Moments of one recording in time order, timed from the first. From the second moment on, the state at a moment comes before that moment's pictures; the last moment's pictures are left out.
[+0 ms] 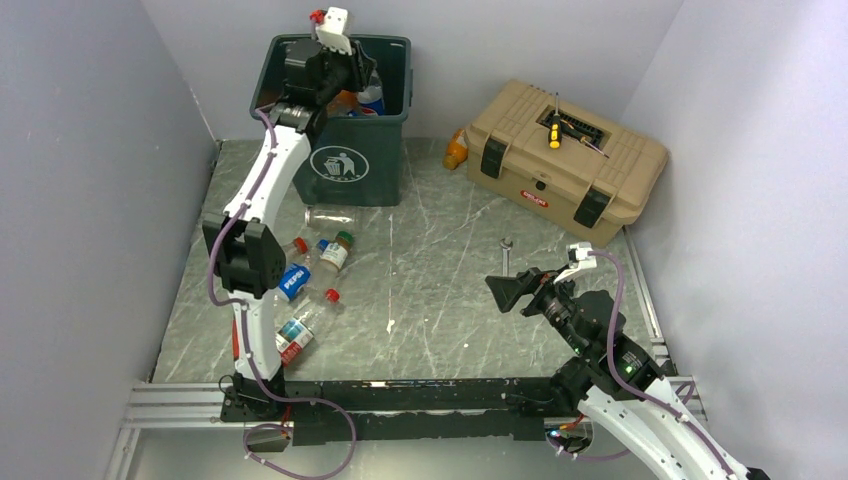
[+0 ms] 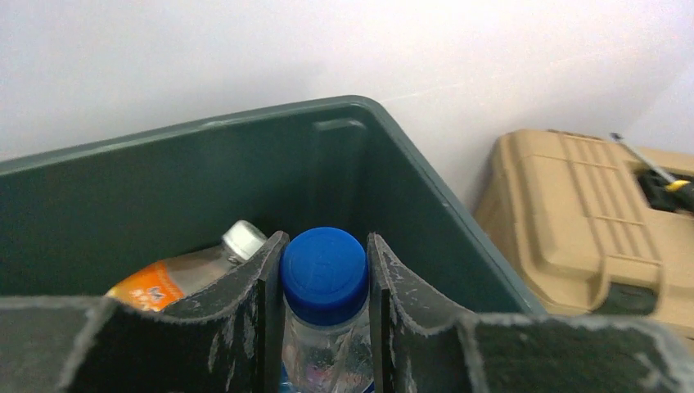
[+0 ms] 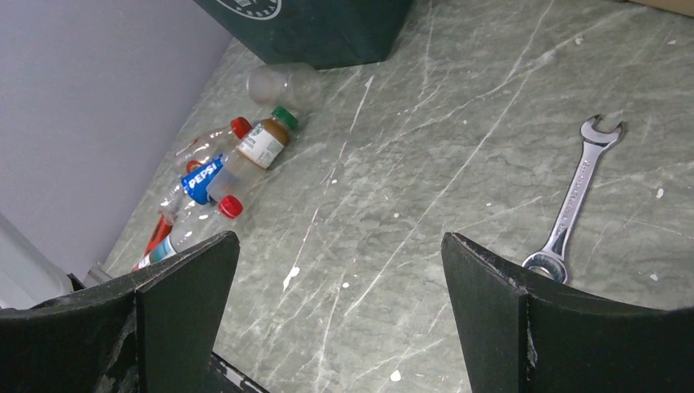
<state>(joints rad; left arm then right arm) -0.23 2.07 2.16 -0.05 0.25 -0.12 0.68 0.25 0.46 -0.35 0.16 0.58</state>
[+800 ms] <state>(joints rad) -0.20 2.18 2.38 -0.35 0.21 -0.01 0.68 0.27 0.44 -0.34 0.17 0.58</state>
